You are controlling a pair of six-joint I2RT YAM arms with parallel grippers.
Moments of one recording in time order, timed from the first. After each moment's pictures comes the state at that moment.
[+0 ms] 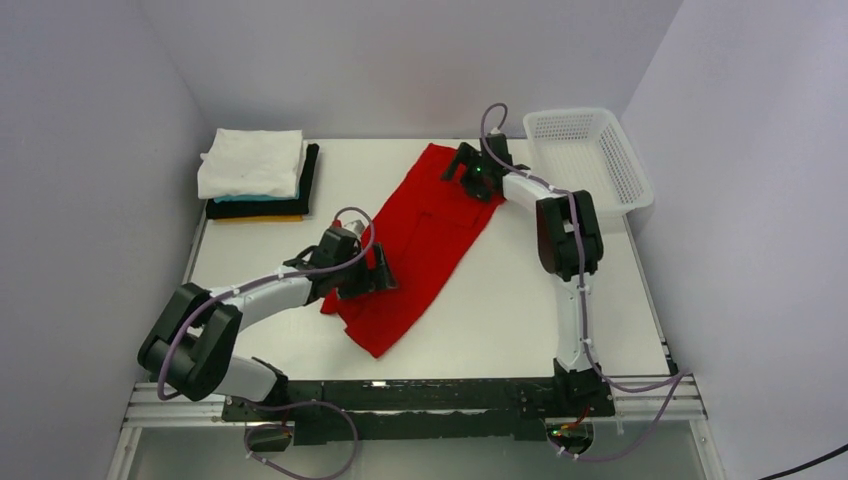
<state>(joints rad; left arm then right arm) -0.50 1.40 0.63 -0.07 0.17 -0.70 0.27 2.22 1.60 -0.12 -0.17 0.73</state>
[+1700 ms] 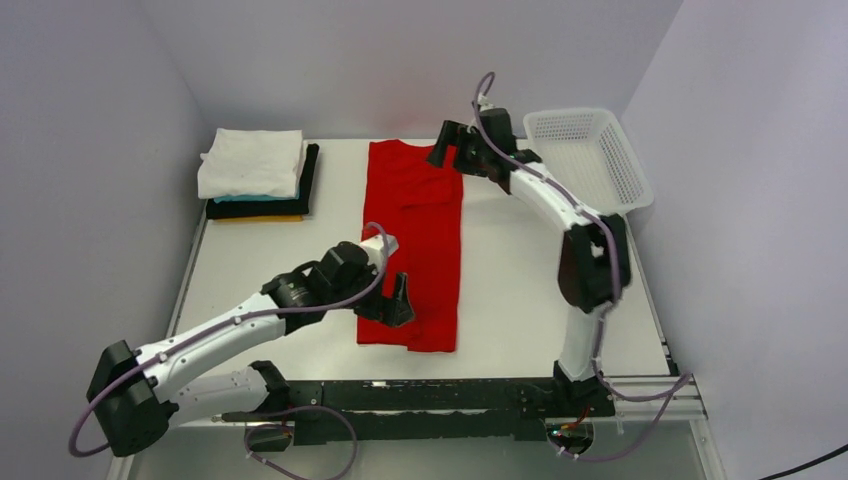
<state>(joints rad) -0.86 1.08 0.76 -0.39 0.21 -0.50 0.36 2.05 1.76 -0.27 -0.21 0.50</state>
